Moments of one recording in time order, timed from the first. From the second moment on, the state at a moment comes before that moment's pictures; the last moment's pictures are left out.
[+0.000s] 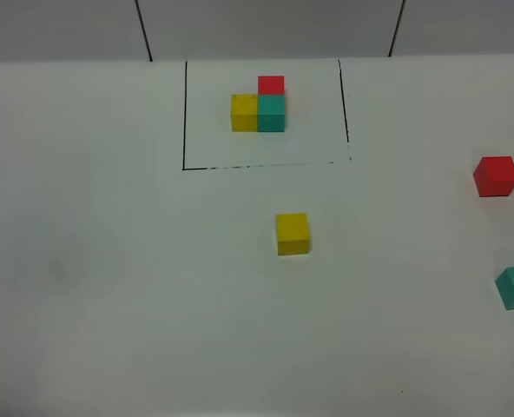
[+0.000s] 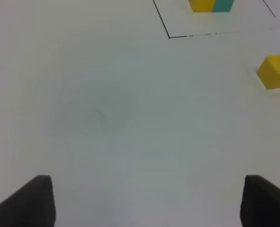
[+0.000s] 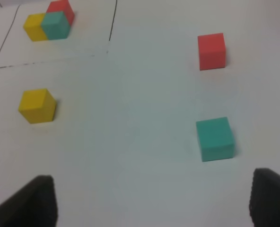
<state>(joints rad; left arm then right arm) -0.04 -0.01 -0.50 -0.15 1.07 0.07 -0.04 0.01 -0.50 0.14 1.05 0.01</state>
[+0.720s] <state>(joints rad) -0.04 0.00 -0.50 -0.15 1.07 0.07 -0.04 0.11 -0.54 0.15 1.07 0.01</state>
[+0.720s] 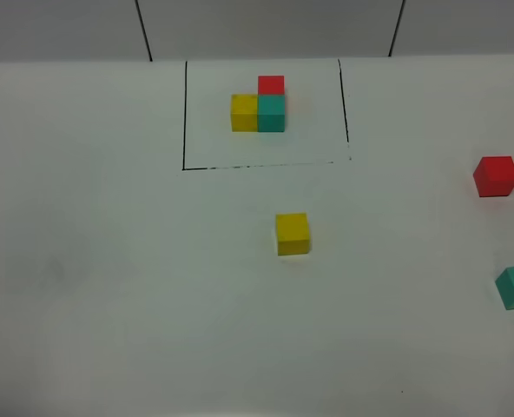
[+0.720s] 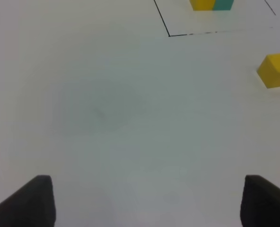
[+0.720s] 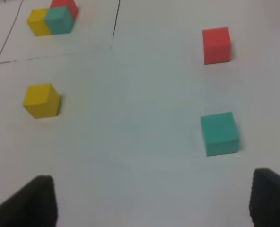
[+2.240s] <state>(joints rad) -0.04 0.00 -0.50 -0.15 1.07 0.07 -0.15 1.55 -0.69 0.06 0.61 -0.25</state>
